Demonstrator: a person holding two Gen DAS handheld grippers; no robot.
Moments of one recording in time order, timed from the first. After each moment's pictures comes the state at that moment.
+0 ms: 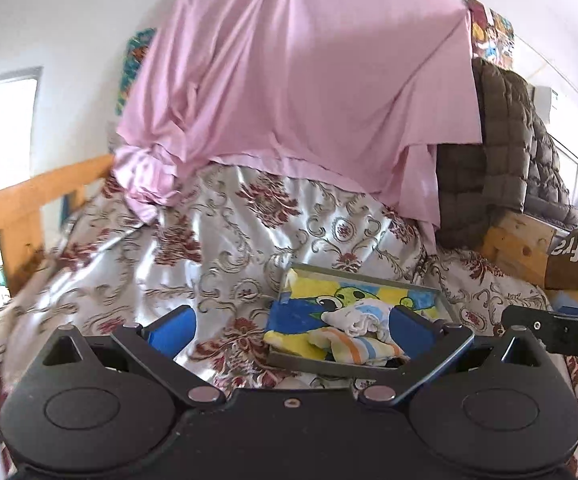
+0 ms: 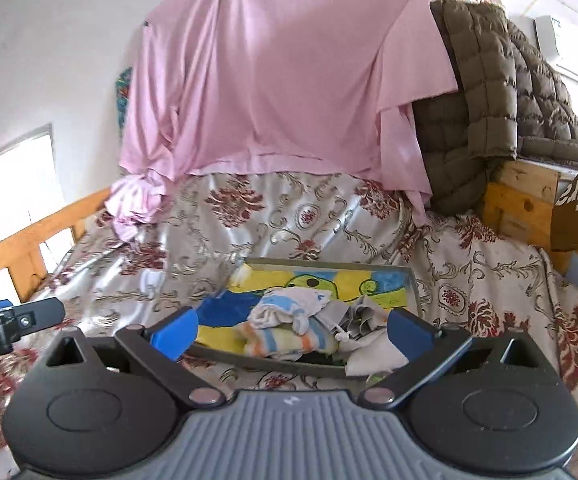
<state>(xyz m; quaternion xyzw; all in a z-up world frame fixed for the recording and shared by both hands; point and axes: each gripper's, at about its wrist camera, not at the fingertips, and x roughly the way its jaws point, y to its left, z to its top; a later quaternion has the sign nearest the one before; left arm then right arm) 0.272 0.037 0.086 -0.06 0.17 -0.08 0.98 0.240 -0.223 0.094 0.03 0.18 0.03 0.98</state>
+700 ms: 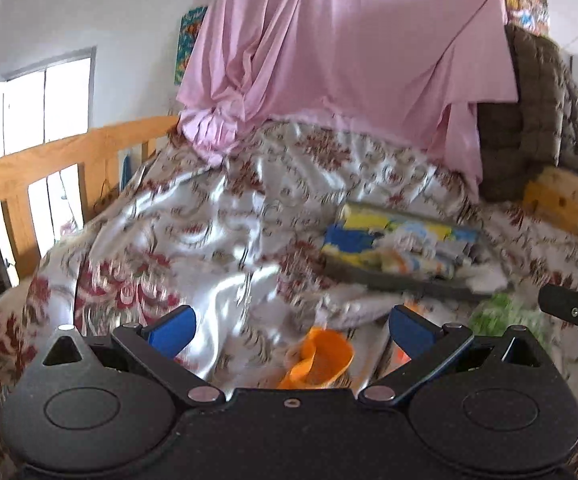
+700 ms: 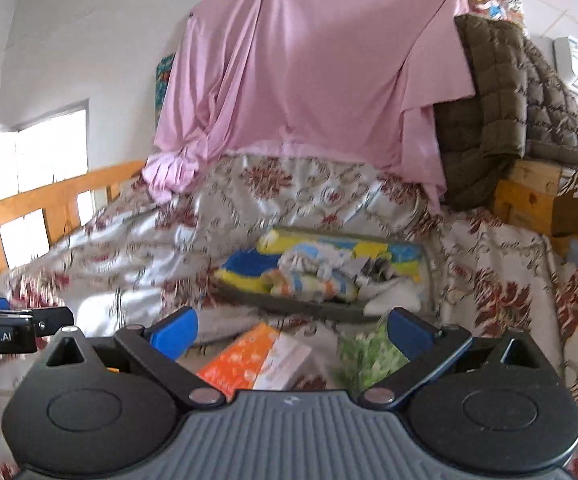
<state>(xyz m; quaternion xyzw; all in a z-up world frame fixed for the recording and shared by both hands) 0.187 0.048 0.028 -0.05 0.22 0.00 0.97 0.164 -0.196 0.031 -0.01 0.18 0.06 0.98</state>
